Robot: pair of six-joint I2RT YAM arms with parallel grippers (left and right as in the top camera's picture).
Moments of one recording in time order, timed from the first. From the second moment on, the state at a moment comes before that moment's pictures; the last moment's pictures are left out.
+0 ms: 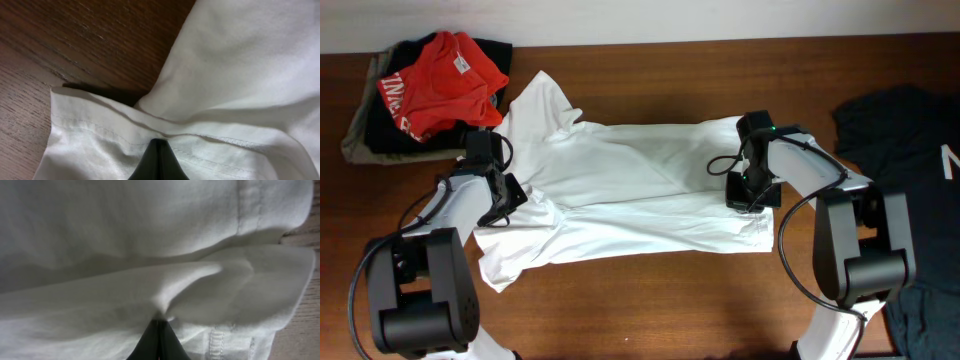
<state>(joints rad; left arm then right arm) 0.09 1.82 1.04 -0.56 -0.17 -0.44 0.13 1.98 1.28 -0.93 -0.08 0.31</state>
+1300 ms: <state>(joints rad) 0.13 1.70 1.28 -0.92 -0.29 -0.58 0.01 2.00 1.68 -1.27 0.07 0.35</state>
